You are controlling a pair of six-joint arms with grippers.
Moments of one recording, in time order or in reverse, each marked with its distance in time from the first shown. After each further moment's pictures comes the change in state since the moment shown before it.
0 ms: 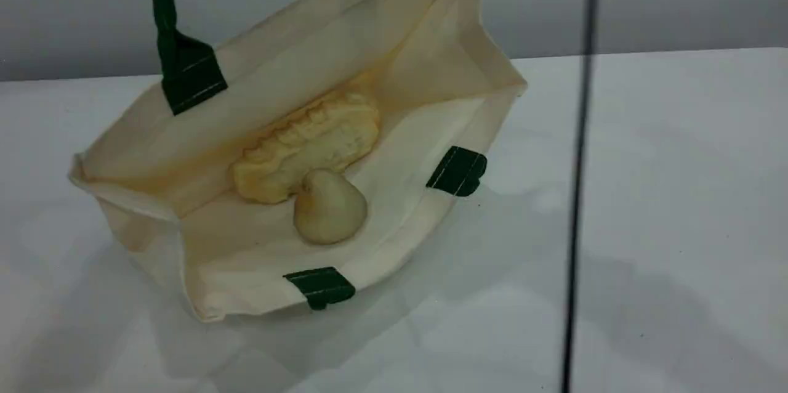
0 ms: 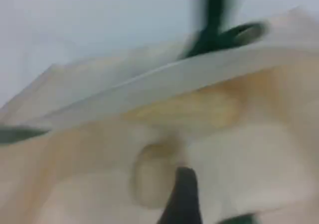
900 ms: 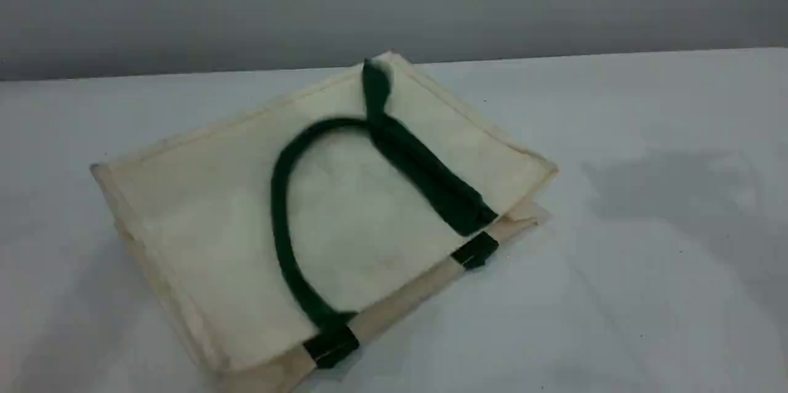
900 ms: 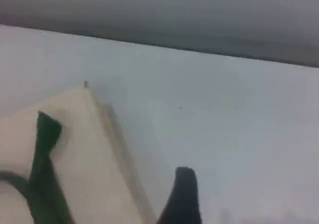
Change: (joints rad) left arm 0.000 0.000 0.000 -0.037 -0.003 -0.016; right arm -0.315 -0.058 -0.013 -0.119 0.002 0.055
